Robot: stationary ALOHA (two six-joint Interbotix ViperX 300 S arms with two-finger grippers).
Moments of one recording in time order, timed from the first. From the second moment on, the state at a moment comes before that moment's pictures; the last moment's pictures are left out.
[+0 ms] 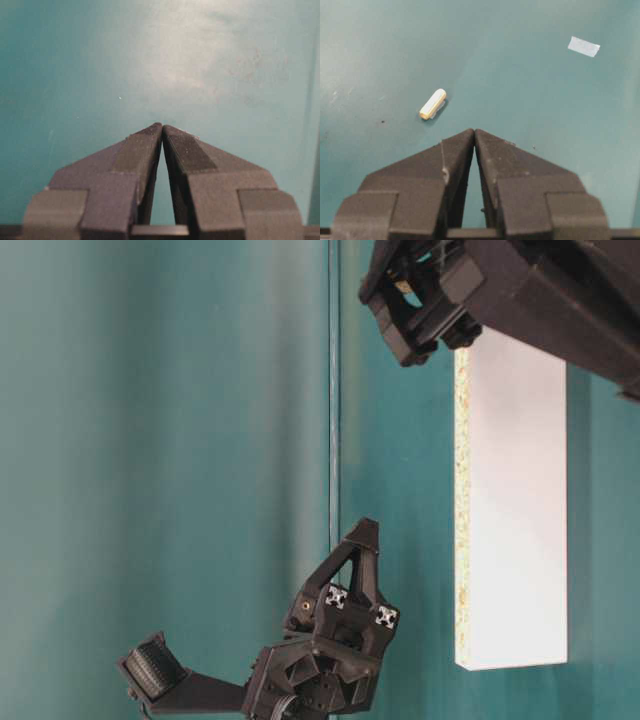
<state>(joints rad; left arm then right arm) 0.28 0.27 0.84 -0.11 -0.78 0.00 0.28 0.28 0.82 -0.11 -0.78 0.00</state>
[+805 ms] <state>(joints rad) 0.23 0.07 0.81 -0.07 -0.44 0.00 0.35 0.14 0.46 -0.12 0.17 0.37</state>
